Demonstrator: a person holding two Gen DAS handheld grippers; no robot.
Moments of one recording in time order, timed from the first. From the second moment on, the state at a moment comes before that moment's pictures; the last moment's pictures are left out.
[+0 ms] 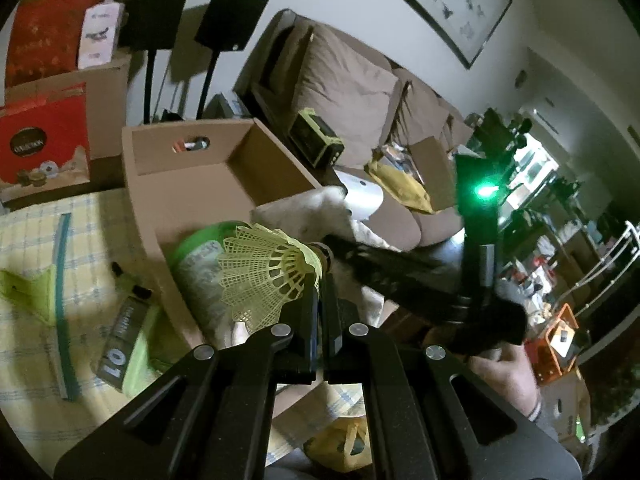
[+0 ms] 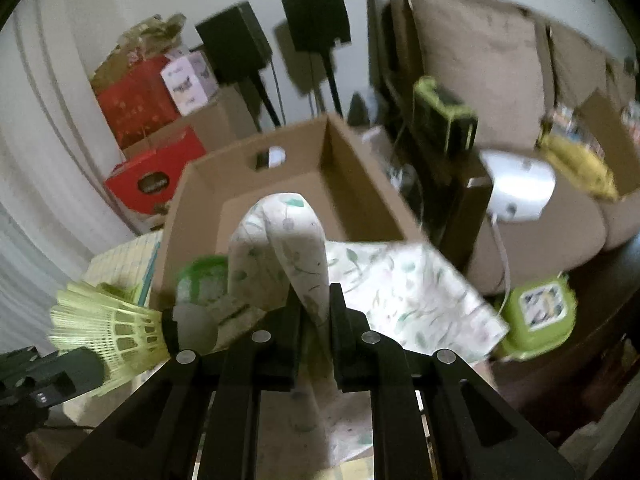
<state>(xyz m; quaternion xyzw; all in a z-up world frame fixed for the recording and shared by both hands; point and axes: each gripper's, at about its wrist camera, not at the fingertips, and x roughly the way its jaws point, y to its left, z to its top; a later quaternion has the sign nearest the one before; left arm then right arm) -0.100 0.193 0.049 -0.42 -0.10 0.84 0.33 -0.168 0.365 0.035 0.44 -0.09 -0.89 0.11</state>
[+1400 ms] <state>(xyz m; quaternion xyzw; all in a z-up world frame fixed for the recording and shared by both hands) -0.116 0.246 0.014 -0.46 -0.06 0.82 0.32 -0.135 0.412 0.057 0.40 -0.10 -0.90 0.10</state>
